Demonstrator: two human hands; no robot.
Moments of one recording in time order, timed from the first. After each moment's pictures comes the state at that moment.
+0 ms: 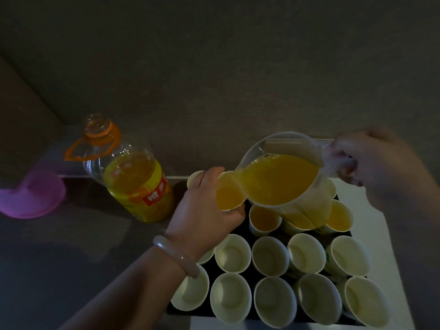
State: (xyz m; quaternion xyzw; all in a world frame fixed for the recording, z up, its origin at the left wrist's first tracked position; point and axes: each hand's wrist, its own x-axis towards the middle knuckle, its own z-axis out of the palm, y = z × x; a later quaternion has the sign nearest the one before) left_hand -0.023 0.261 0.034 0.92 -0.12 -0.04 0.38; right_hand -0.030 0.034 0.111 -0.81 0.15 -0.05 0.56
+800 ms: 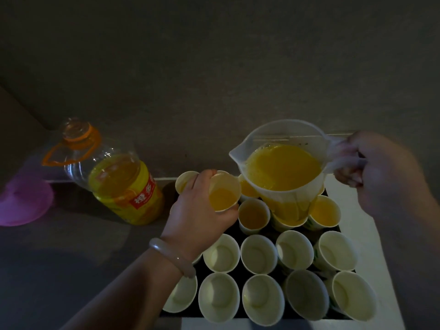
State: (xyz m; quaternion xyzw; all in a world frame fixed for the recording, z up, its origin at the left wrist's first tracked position) left_hand -0.025 0.242 0.027 0.92 -0.08 -0.05 0.38; right_hand -0.037 0.010 0.098 -0.70 0.22 -0.08 0.68
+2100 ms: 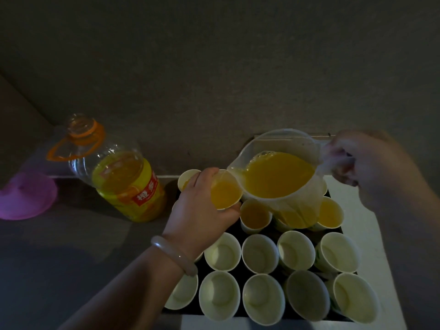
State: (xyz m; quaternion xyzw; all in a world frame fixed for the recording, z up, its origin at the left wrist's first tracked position) left_hand -0.023 0.245 0.018 0.92 -0.09 -0.02 0.39; right_hand -0.033 0.014 0.103 -0.77 0.17 -0.06 0.61
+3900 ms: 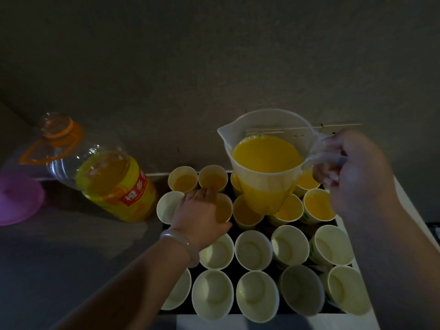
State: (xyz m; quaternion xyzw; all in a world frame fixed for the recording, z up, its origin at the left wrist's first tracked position) left_hand -0.003 0.231 -0.043 0.98 -0.16 -0.11 0.08; right_hand -0.028 0.017 0.078 -0.62 0.29 -0.07 0.73
